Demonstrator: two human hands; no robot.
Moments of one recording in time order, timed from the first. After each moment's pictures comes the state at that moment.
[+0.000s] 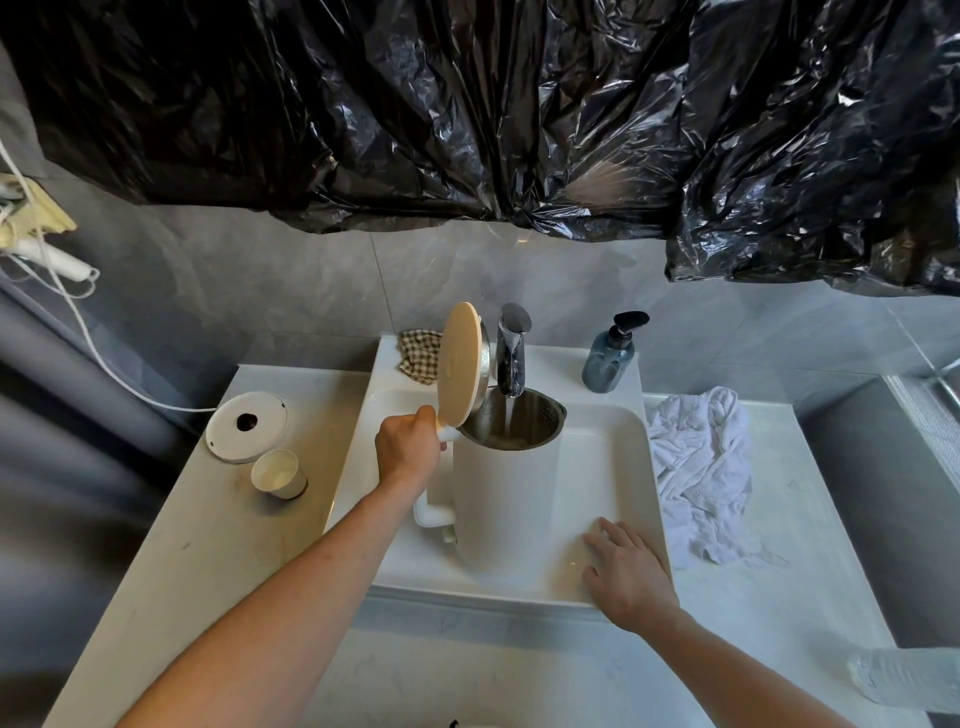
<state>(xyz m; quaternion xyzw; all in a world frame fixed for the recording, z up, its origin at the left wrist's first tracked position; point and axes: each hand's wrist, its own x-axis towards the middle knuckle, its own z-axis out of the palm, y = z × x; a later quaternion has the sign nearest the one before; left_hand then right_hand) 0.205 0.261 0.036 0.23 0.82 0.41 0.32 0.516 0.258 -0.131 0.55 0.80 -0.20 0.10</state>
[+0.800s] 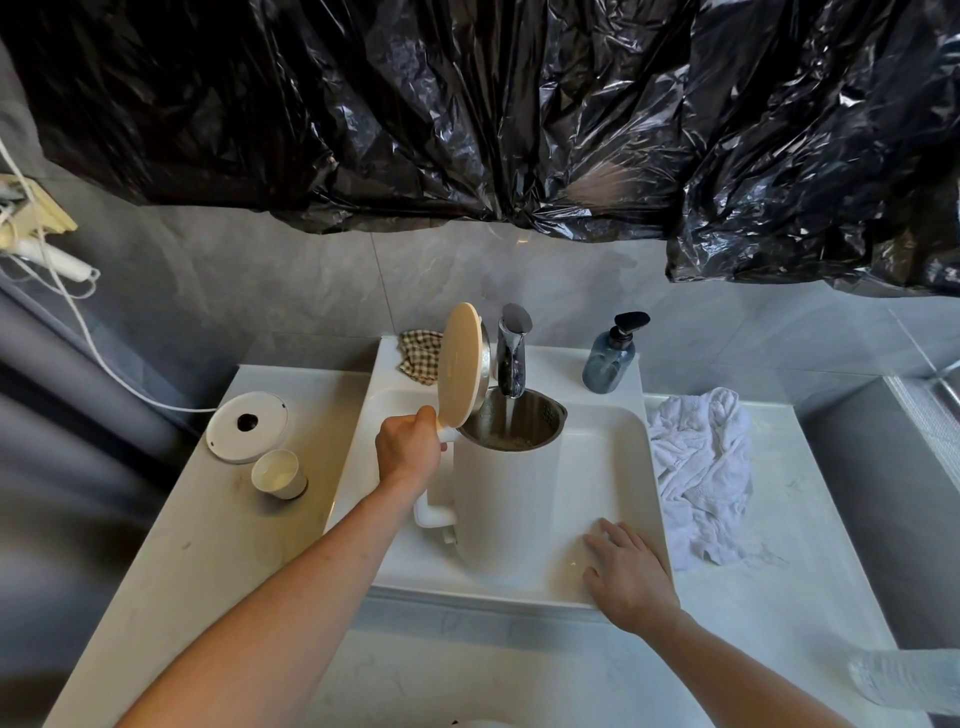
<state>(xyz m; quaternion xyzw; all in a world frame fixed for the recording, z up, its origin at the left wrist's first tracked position) 0.205 0.260 0.038 0.22 0.83 0.41 0.32 0.514 0.256 -0.122 0.55 0.80 -0.20 0.11</state>
